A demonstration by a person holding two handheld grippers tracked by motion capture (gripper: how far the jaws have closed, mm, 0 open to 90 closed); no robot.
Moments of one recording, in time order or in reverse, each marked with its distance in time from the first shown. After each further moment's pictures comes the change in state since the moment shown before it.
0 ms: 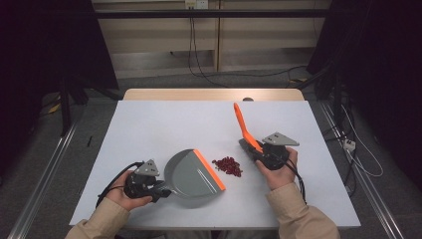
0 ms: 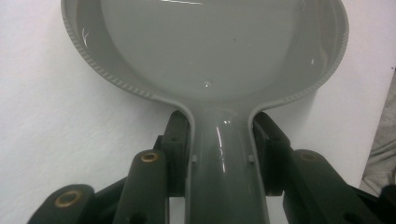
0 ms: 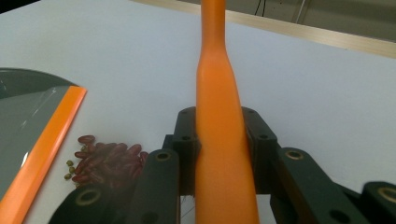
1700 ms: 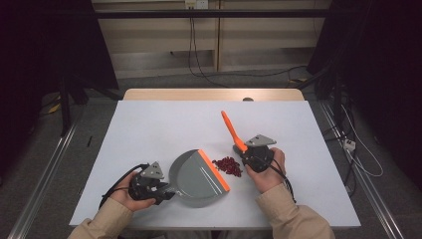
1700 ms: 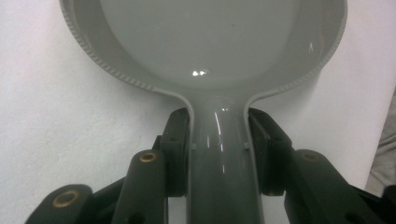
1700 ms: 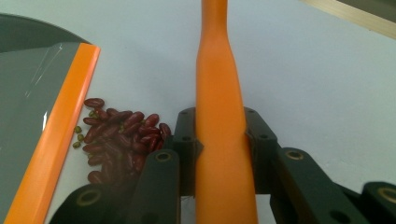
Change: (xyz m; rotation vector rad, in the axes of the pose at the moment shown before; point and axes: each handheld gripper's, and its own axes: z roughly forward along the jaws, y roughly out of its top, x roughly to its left) left arm -0.006 0.002 0.008 0.043 0.005 0.034; right arm 0.035 0.008 0.013 0.187 -0.057 -0.126
